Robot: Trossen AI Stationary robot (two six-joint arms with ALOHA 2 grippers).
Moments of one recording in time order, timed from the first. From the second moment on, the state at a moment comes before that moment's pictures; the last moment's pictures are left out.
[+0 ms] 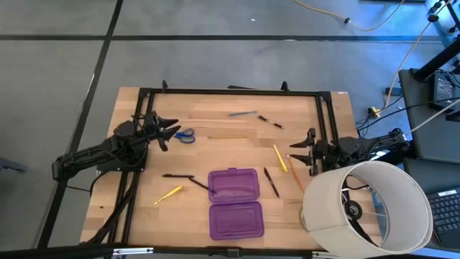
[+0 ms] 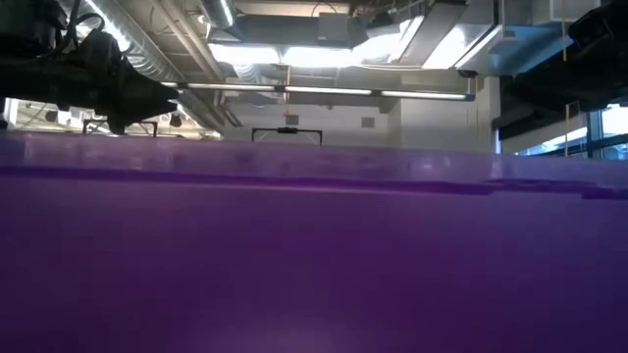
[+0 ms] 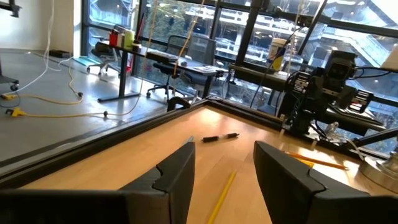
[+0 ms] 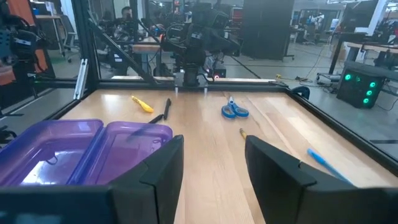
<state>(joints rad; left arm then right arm) 0.39 0.01 0.01 0.03 -0.05 -0.25 0.28 0.00 0.06 -0.09 0.33 -0.01</state>
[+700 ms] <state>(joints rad) 0.39 0.01 0.01 0.02 0.11 -0.27 0.28 0.00 0.06 -0.09 0.42 -0.03</state>
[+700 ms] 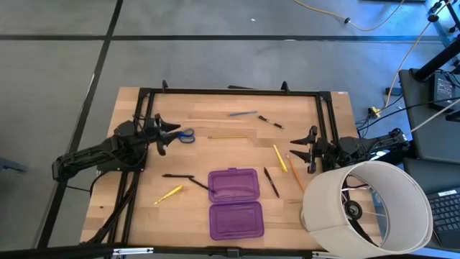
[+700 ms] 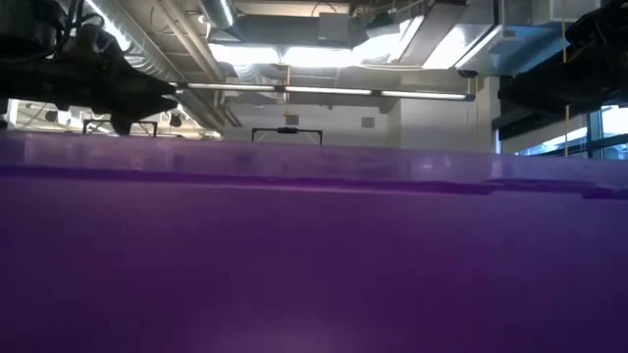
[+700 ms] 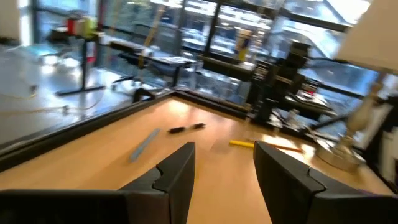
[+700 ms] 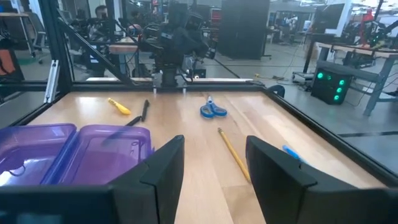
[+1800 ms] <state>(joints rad) 0.39 0.13 0.12 -0.01 0.16 -0.20 0.28 0.00 0.06 -0.09 0.49 -0.04</state>
